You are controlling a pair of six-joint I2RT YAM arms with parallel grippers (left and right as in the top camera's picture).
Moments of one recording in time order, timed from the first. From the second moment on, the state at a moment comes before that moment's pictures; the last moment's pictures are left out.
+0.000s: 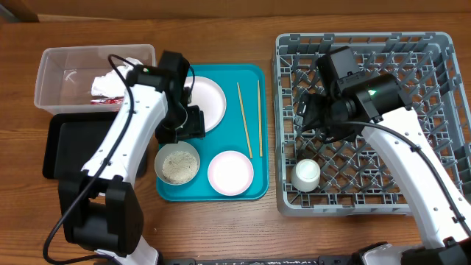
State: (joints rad) left arm -0.21 1.78 1.48 -1.27 0.13 -0.35; right arm 0.36 1.55 1.53 -1.27 0.00 0.65
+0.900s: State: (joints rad) left arm -0.30 1.78 1.13 -0.90 0.04 -0.39; right arm 0.35 1.55 1.53 -1.27 0.00 0.62
